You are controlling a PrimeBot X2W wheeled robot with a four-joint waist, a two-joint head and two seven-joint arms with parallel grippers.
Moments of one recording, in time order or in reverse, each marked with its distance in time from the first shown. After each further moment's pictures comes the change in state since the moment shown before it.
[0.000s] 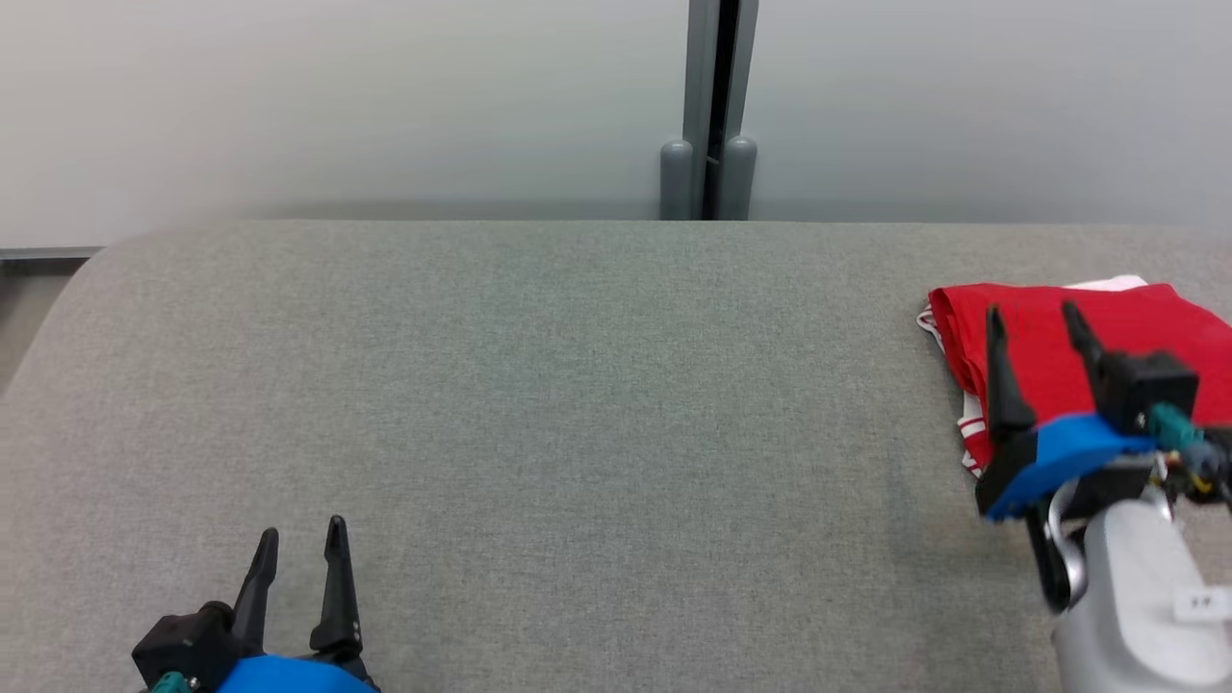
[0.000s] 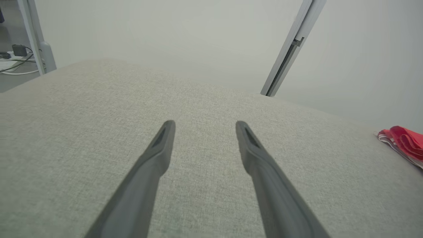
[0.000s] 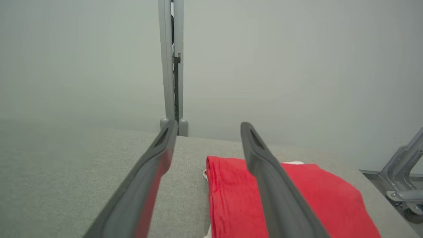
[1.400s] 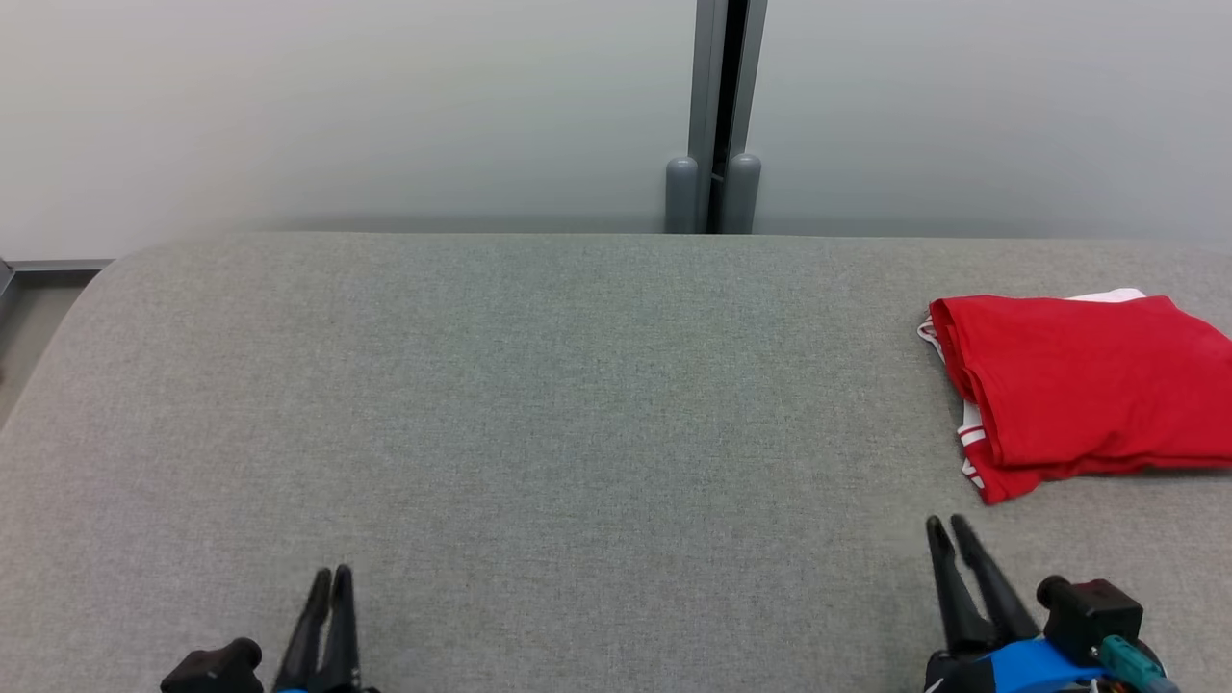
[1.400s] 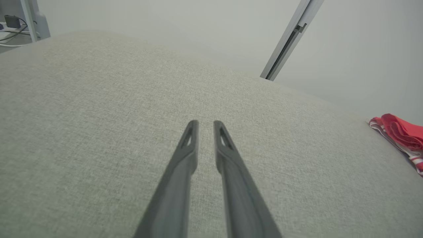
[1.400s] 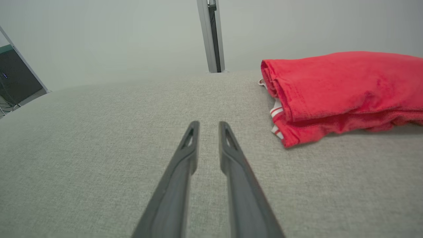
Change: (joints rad) left arm 0.049 -0.014 -0.031 0.030 -0.048 -0.018 0.005; right arm 0.465 0.038 0.202 -0.238 0.265 0.000 -0.068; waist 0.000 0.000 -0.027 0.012
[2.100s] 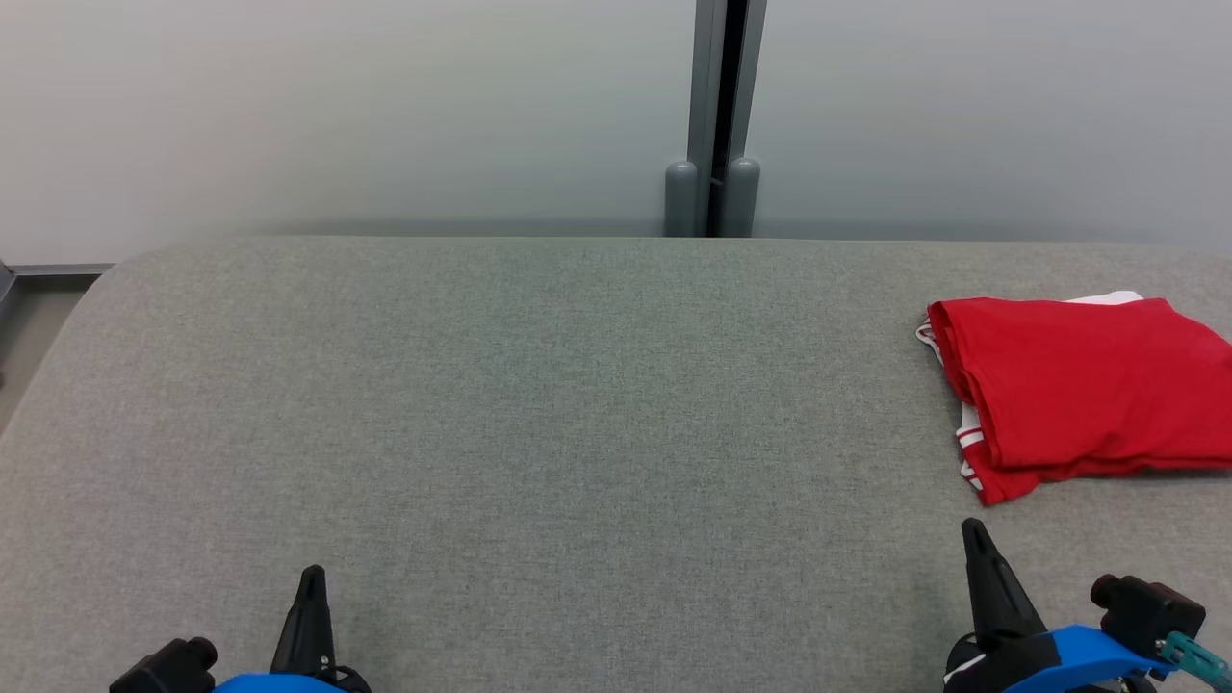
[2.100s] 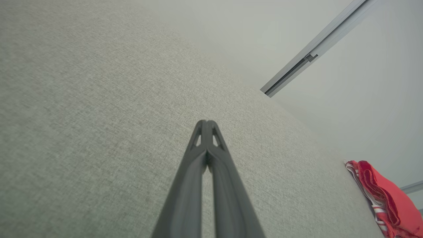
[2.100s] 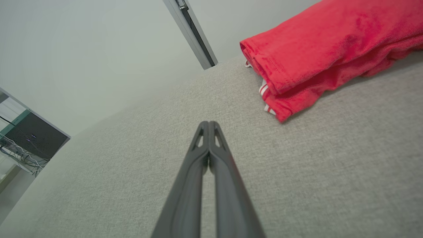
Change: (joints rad) left arm -0.006 -0.027 0.053 -0.001 -0.253 -0.006 0.084; right arm 0.005 0.002 -0.026 0.005 0.323 0.000 0.090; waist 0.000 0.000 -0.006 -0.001
